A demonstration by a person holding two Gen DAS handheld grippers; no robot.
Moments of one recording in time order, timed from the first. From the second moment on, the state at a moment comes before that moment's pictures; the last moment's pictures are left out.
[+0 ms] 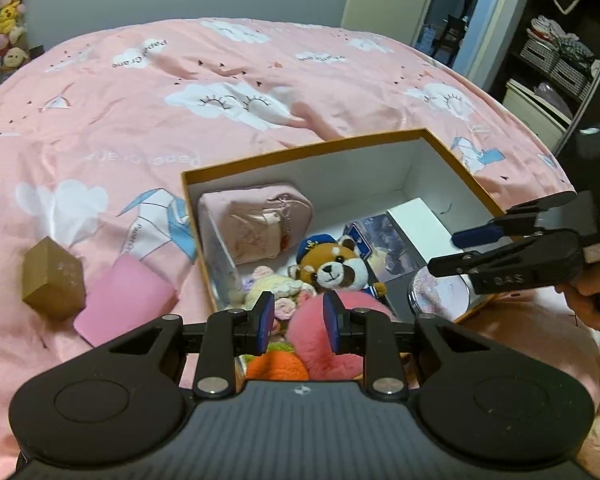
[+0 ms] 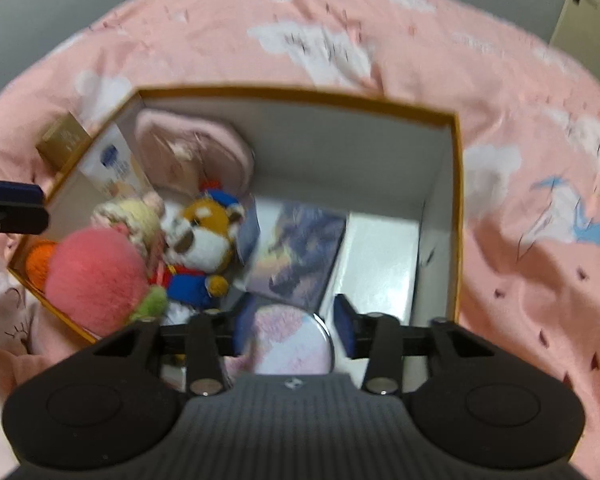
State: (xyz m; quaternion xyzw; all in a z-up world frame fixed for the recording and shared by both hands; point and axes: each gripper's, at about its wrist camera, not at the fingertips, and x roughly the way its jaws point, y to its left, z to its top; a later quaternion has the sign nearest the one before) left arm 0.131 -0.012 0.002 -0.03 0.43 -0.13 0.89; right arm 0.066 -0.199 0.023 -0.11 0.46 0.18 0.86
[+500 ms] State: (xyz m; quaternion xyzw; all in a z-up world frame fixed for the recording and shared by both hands) left arm 0.110 0.039 0.045 -0.02 0.41 -0.07 0.91; right arm 0.048 -0.166 0.057 -0.07 0.35 0.23 0.90
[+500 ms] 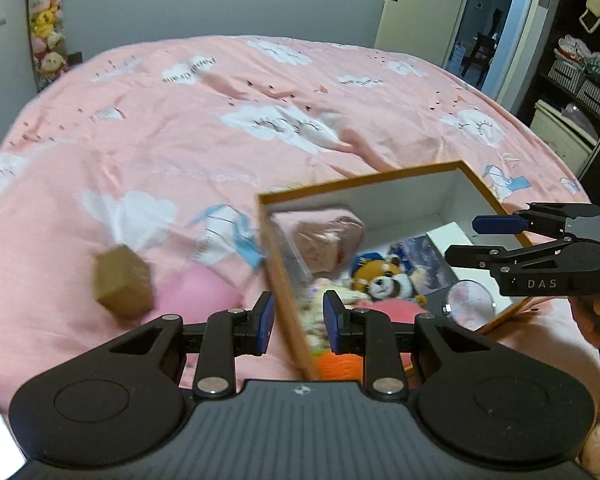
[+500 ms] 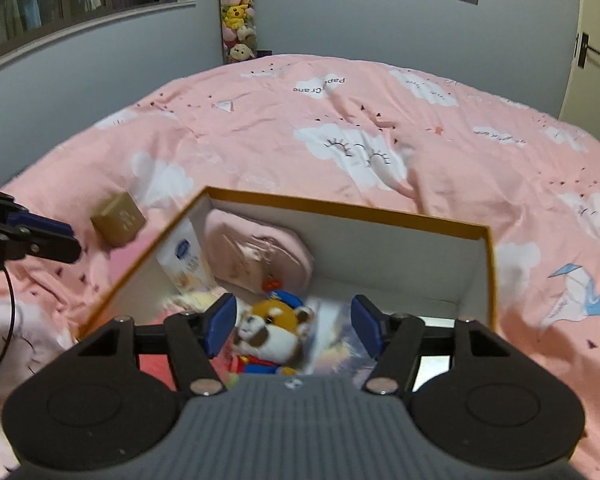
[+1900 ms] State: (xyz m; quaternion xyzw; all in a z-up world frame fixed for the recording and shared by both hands) left arm 0.193 0.157 -0.042 0.02 0.49 0.01 0.87; right arm 0.096 0.063 0.013 -0.36 0.31 0.46 0.75
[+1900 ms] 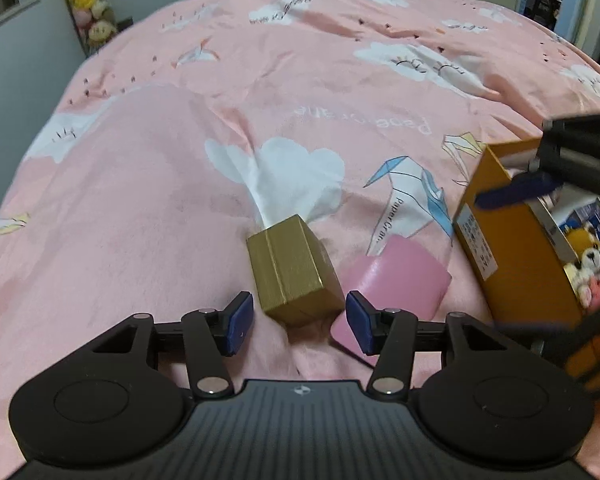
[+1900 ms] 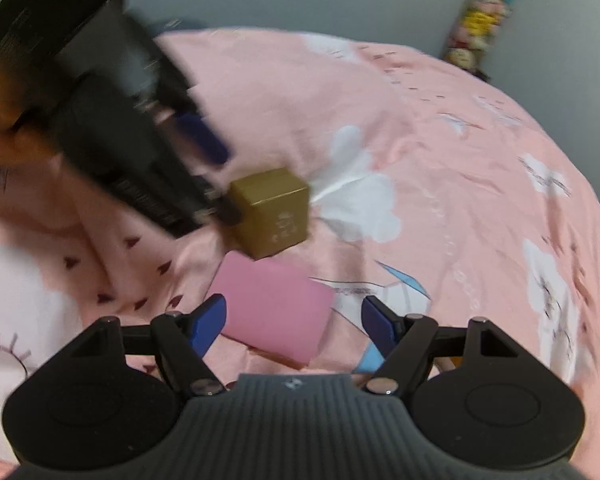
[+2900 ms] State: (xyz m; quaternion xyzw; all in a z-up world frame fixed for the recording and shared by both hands) left arm 0.220 0.164 -0.056 0.00 0.55 0.01 0.84; right arm 0.082 0.110 -0.057 -0.63 0.19 0.50 0.56
